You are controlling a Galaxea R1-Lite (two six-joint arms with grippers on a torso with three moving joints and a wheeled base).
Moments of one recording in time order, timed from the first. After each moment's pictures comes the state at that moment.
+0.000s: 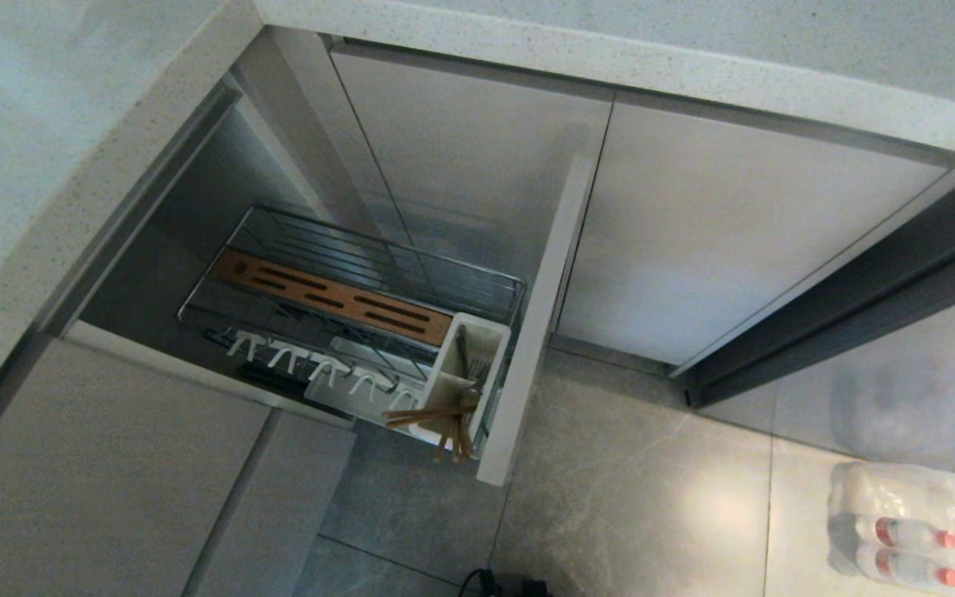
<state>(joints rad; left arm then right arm) 1.25 1.60 -1.67 0.22 -0.40 -0.69 0.00 0.00 0.00 0.00 -0.01 0.04</state>
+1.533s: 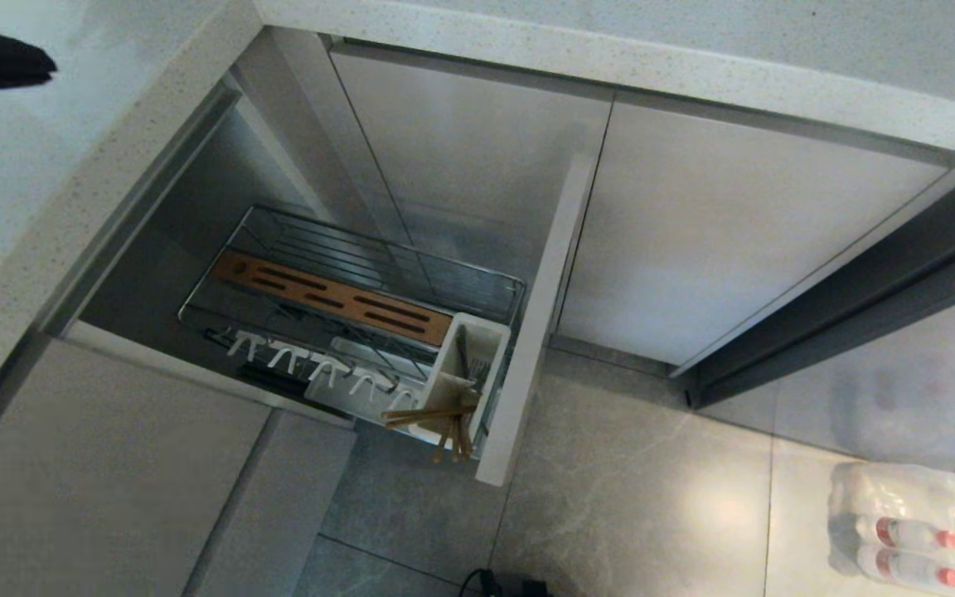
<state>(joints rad) -0.14 1.33 -1.72 0.49 0.09 -0.48 0.00 0.00 0.00 0.00 -0.01 0.04</state>
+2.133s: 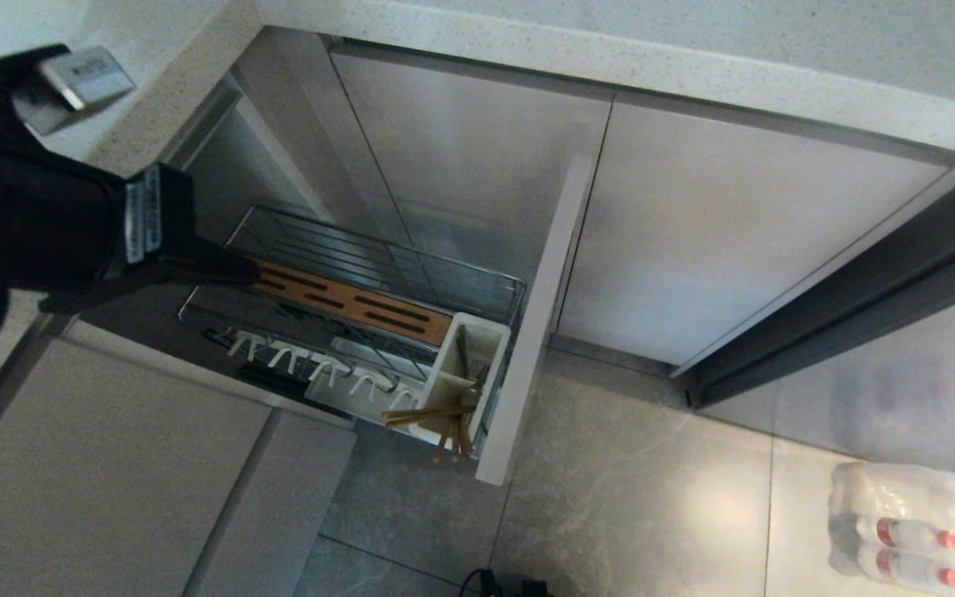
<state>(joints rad) -0.49 1.40 -1.62 0.82 0.10 -0.40 0.00 0.00 0.00 0.00 -0.01 0.04</state>
